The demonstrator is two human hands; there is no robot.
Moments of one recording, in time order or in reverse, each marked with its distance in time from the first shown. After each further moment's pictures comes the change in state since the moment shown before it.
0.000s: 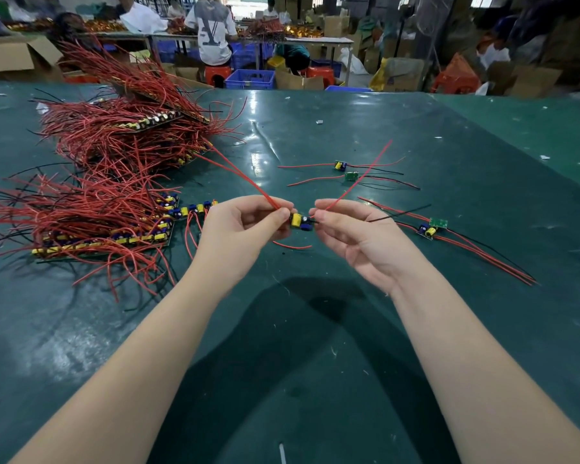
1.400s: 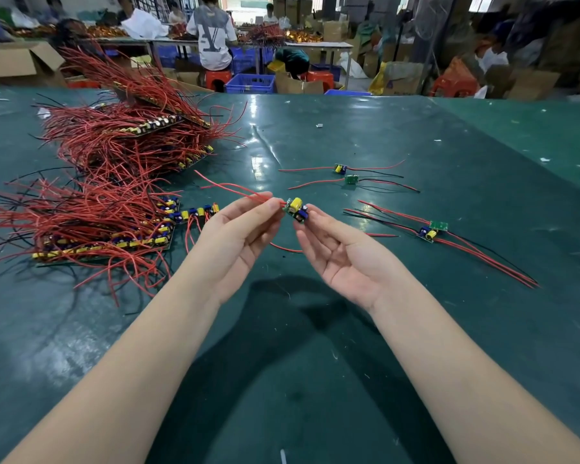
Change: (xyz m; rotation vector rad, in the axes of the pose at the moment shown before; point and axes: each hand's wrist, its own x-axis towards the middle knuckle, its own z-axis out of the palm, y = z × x) left_hand 0.003 0.004 -0.003 -0.601 0.054 -0.305; right_hand -0.007 0.012 0.021 0.384 0.034 0.229
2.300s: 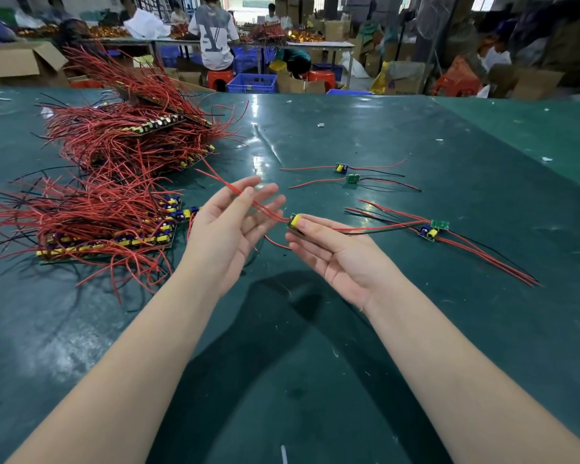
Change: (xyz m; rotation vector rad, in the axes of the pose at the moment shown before) left_hand 0.003 0.002 -0.001 0.029 0.007 0.159; right_hand 0.005 0.007 -0.005 -0.239 -0.013 -0.111
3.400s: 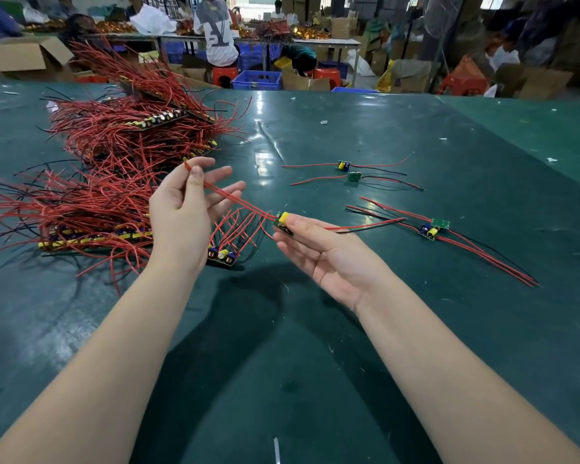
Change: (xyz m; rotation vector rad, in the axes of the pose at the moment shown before) left_hand 0.008 0.015 -0.021 0.291 0.198 0.310; right_hand -0.005 0.003 0.011 0.033 -0.067 0.079
